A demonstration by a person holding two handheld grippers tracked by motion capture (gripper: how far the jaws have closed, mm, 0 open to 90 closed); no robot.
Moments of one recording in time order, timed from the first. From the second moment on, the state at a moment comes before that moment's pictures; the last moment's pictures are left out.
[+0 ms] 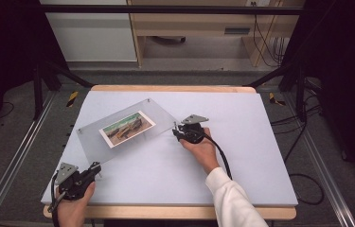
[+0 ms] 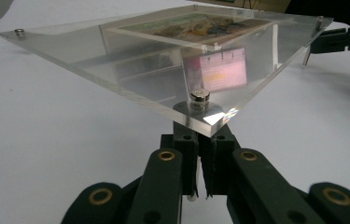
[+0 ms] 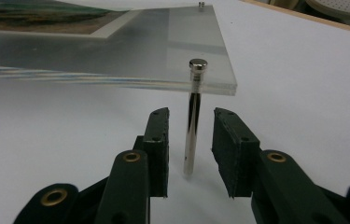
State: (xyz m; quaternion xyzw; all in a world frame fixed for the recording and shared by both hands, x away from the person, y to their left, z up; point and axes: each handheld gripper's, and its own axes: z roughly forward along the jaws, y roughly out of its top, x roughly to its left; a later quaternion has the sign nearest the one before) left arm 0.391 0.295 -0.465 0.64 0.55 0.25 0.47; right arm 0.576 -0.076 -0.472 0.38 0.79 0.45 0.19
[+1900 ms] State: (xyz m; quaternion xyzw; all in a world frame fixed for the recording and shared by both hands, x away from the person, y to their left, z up) left arm 0.402 0.302 -0.467 0.63 0.56 0.26 0.47; right arm 0.591 -0.066 -0.466 0.37 0.76 0.50 0.17
